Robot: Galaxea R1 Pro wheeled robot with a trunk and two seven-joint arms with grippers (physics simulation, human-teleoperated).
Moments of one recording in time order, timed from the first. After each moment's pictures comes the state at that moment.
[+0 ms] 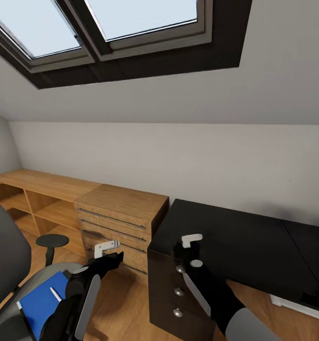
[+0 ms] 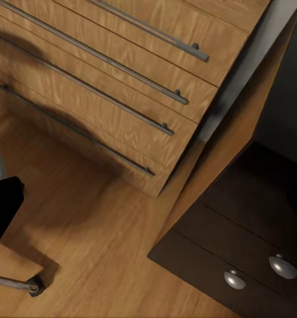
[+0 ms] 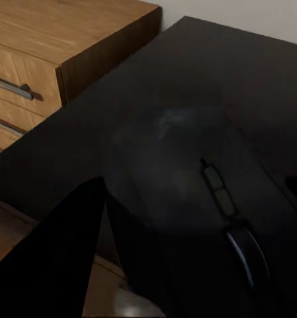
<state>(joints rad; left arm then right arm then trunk) -0.27 -0.15 0.03 -1.44 0.14 0.70 0.18 -0.57 0.07 0.51 -0.84 -0.28 0.21 -0.35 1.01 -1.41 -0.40</state>
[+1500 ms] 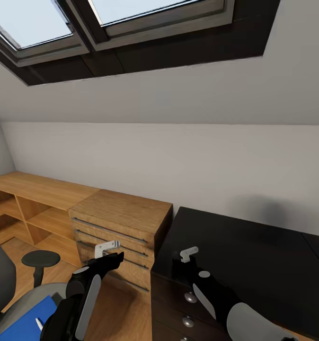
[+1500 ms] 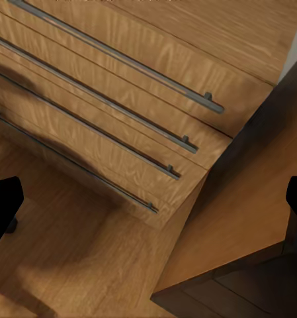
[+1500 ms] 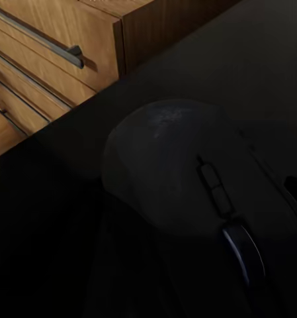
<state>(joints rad) -0.27 -0.15 0.03 -1.44 0.14 0.70 0.19 -0.65 0.07 0.51 -0.45 -0.27 0.00 0.05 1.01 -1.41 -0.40</state>
